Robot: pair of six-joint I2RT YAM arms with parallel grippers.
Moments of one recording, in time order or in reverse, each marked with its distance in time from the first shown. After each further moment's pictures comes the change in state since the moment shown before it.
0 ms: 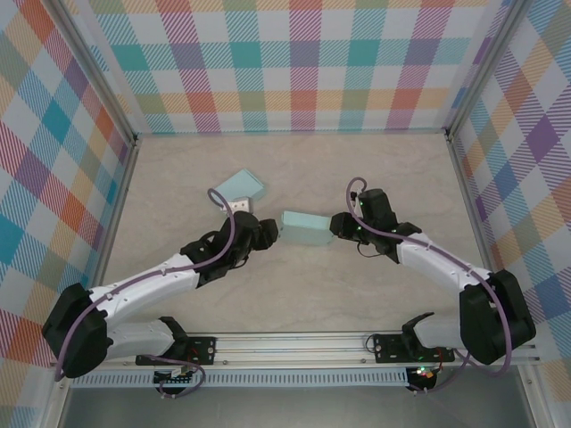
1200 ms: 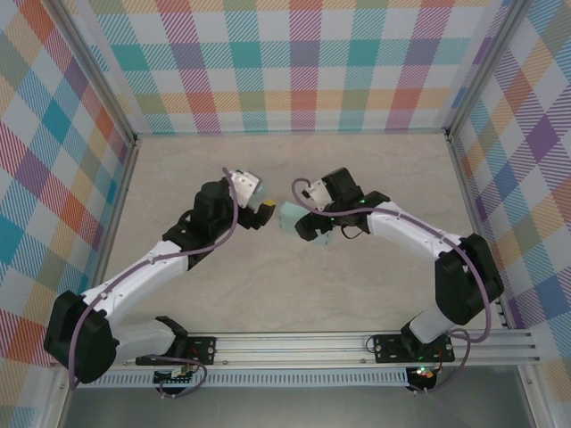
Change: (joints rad) left arm 0.256 -0.023 0.061 0.181 0.261 0.842; right arm 0.151 0.294 0.411 -0.301 0.039 -0.701
